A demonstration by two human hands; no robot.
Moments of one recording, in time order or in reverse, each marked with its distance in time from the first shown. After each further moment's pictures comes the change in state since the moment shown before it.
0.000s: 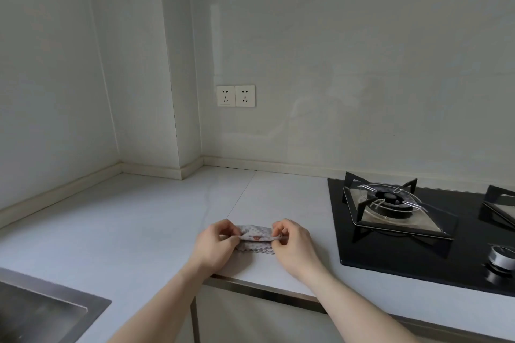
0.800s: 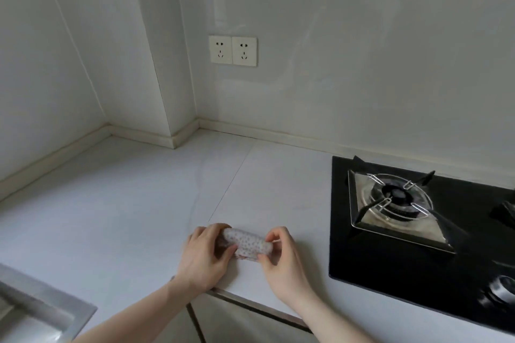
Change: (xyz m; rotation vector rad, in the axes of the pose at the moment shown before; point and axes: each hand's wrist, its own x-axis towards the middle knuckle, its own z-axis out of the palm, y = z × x) left_hand -0.001 0.007 0.010 0.320 -0.027 0.016; right_hand -0.006 -0.004 -0.014 0.200 -0.198 0.239
